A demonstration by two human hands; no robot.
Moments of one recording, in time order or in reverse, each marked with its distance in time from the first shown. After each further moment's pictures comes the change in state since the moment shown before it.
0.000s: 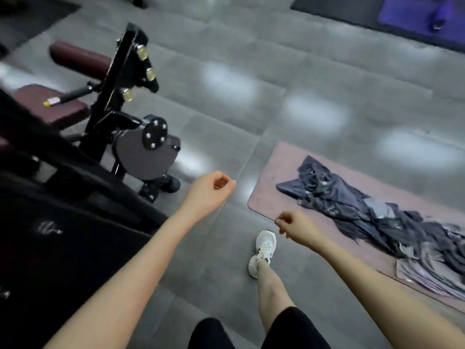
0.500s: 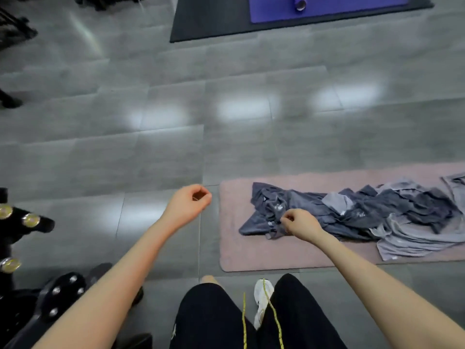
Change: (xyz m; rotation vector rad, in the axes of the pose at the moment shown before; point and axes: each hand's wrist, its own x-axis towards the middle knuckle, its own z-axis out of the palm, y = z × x) left_hand 0.316 0.236 0.119 0.309 -0.337 0.179; right_hand 0.154 0.139 -0.263 0.261 0.277 0.288
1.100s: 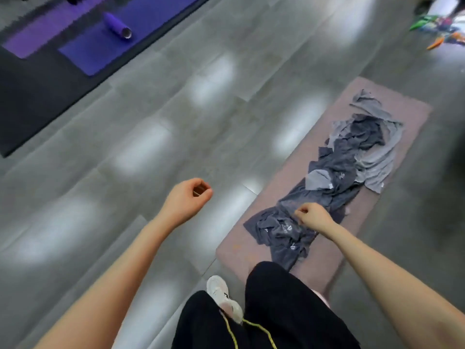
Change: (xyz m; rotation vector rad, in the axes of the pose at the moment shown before) left_hand 0.454 0.147 -0.082 0.432 -0.533 0.576; right_hand 0.243 -0.084 -0.074 0.544 0.405 0.643
